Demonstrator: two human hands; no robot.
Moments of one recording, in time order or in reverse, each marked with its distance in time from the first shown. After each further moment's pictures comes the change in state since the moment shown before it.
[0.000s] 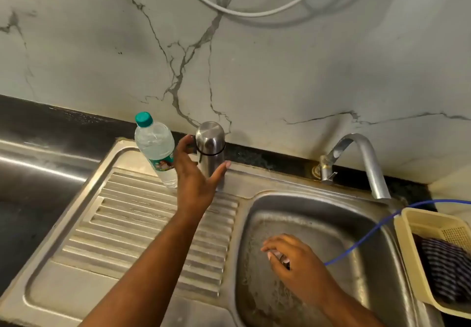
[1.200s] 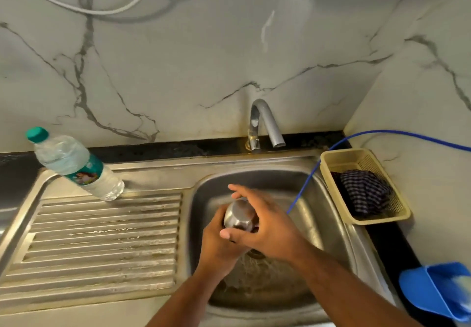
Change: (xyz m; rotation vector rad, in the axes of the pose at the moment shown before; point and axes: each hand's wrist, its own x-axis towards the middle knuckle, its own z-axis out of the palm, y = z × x) left_hand -0.205 0.031 0.074 -0.262 -0.638 -0.138; right_hand -0.061 -0.012 -0.060 0.134 0.237 0.050
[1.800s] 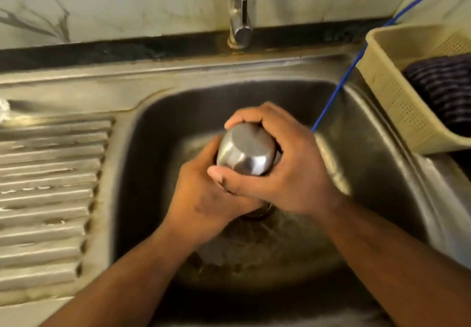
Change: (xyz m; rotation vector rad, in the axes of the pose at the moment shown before) left_hand 0.041 -0.101 0.044 0.127 -0.121 0.252; right_hand 0.012 0.136 0.065 0.136 0.389 -0.349
